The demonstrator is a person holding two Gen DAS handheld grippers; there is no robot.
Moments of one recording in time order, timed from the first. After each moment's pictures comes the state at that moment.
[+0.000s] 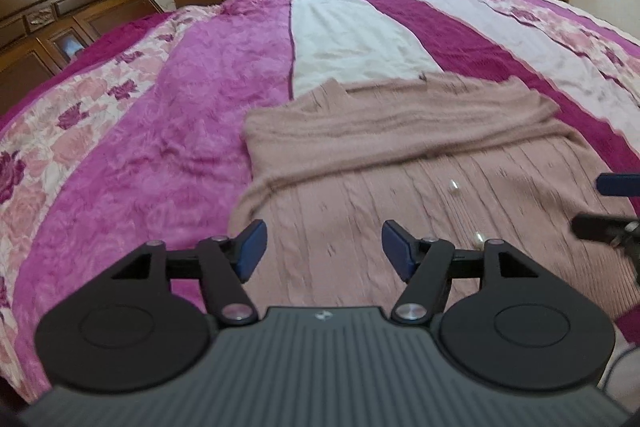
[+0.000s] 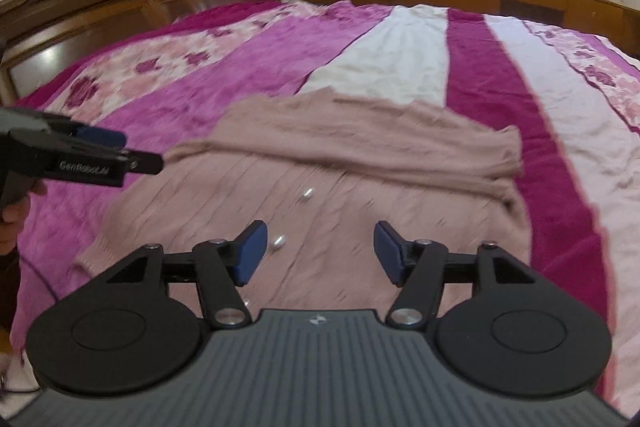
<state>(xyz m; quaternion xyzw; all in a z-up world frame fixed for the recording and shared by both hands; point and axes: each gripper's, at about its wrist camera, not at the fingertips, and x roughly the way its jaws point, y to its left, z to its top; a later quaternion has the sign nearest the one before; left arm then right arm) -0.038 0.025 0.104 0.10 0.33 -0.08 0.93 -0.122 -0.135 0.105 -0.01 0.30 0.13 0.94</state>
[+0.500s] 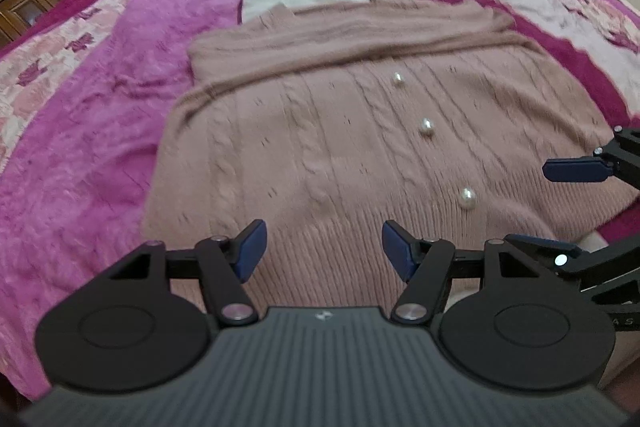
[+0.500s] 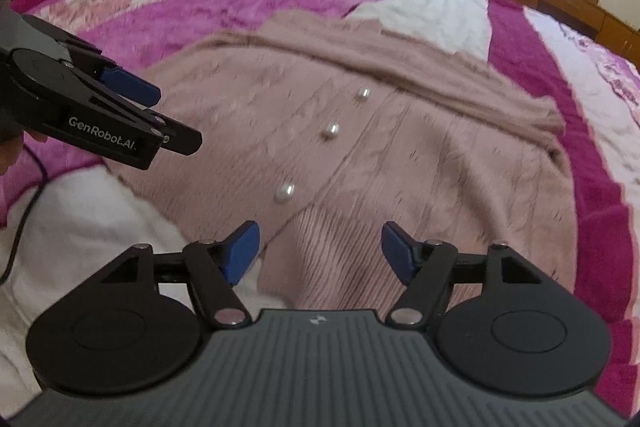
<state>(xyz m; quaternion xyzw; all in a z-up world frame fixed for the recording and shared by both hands) -0.072 0.012 0.048 0.12 0.40 -0.13 0.90 -0.146 -0.098 0.049 -0.11 0.37 0.15 0.91</state>
